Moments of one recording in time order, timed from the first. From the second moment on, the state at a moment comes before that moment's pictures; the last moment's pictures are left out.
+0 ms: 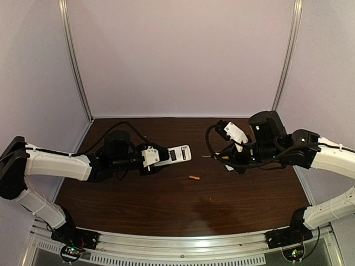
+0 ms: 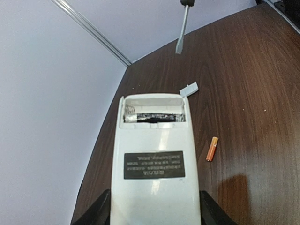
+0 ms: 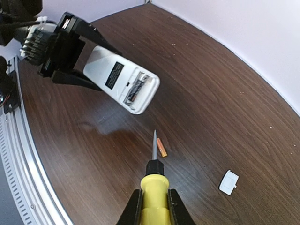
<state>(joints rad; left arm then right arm) -0.83 1.45 0.71 0.40 0.23 0.79 0.95 1.14 1.05 -0.54 0.06 -0.01</state>
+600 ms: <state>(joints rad) -0.83 1.48 0.72 0.44 0.23 0.63 0.75 1.10 1.02 -0.37 -0.27 0.34</state>
